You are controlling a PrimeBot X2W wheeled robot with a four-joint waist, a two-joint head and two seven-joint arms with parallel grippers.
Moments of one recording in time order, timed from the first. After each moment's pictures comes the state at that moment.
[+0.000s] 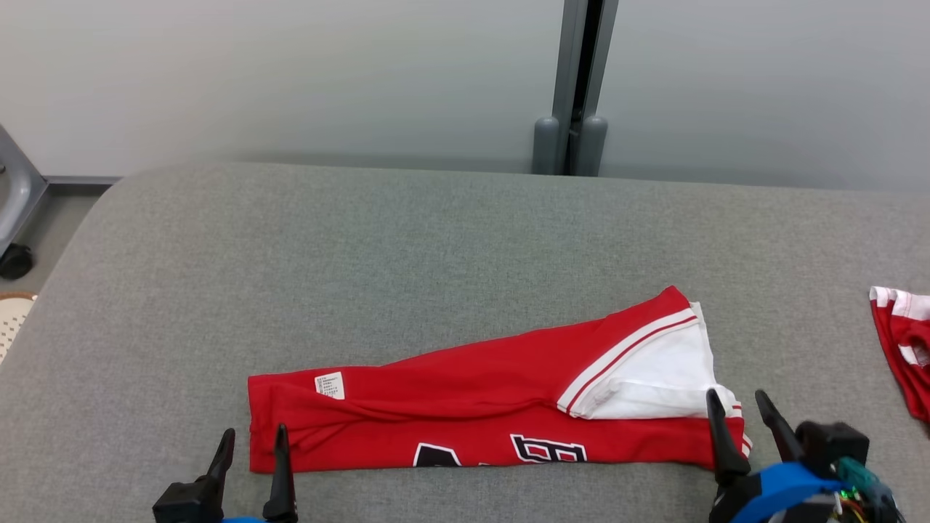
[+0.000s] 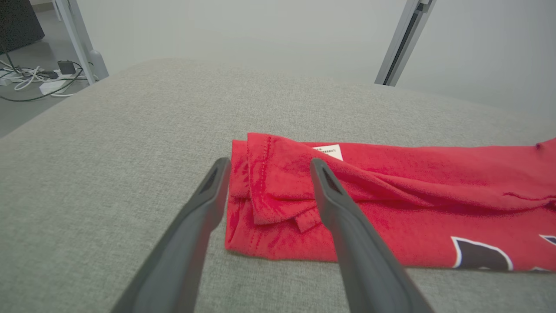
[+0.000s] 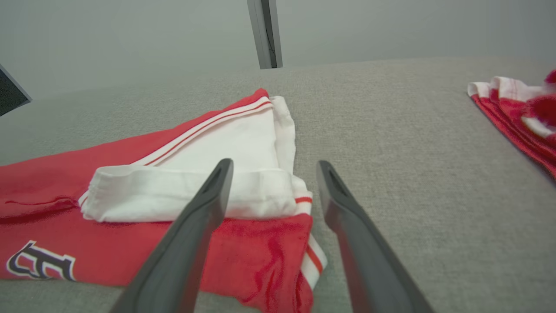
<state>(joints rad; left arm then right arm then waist) 0.02 0.05 -0.01 0.44 -0.18 -0.10 -0.26 -0.12 -0.05 -0.07 0.56 0.15 0.13 -0.26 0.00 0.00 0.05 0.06</state>
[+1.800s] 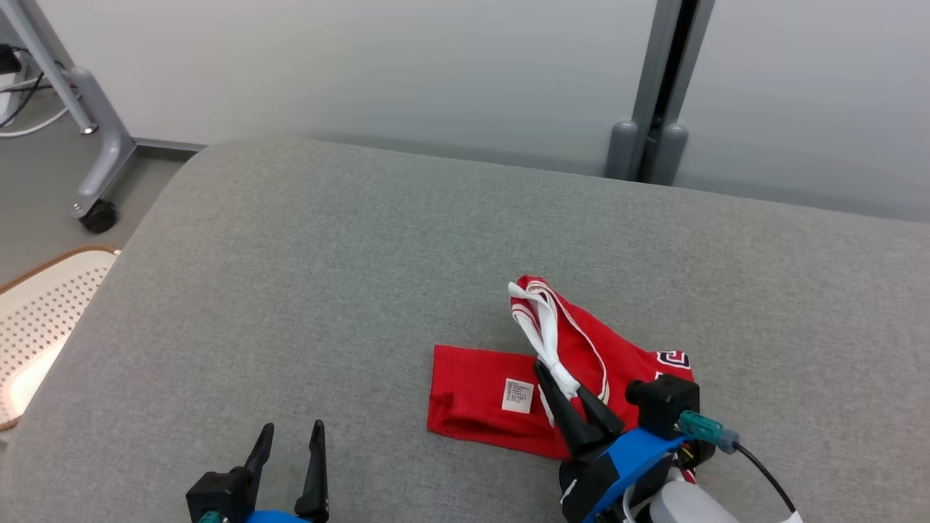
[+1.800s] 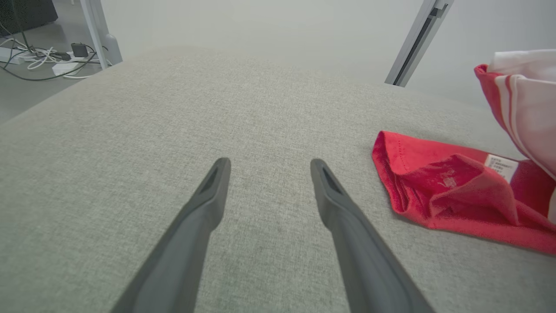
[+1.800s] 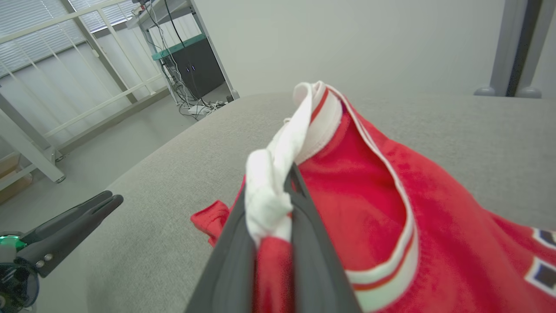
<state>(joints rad) -0.02 0.05 -0.10 0.50 -0.23 -0.13 -0.26 -0.30 -0.05 0.49 0.54 0.46 0.13 -0.26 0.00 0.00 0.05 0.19</state>
